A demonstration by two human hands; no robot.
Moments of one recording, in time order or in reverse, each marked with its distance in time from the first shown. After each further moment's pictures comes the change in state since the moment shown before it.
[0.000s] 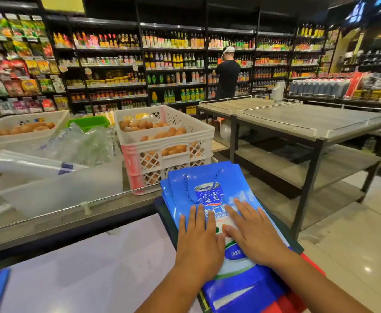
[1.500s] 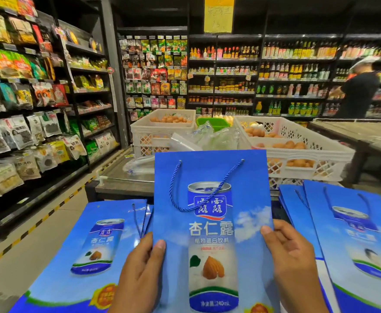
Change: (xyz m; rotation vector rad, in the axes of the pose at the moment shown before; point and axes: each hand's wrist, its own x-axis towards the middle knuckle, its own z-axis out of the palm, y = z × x) left_hand -0.286 -0.185 -0.129 -1.000 0.660 -0.694; right_hand -0.086 -0.266 -0.054 1.480 0.178 -0.205
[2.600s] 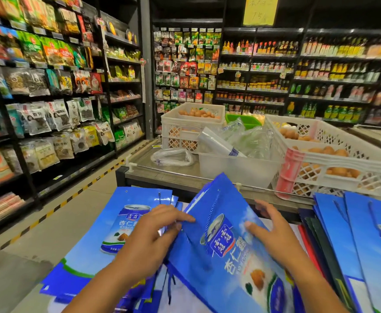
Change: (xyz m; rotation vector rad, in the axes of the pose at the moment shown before) left_hand 0.045 0.004 -0.053 0.309 -0.185 0.486; right_hand 0.094 0.097 0.029 -0.451 -0.341 0.072
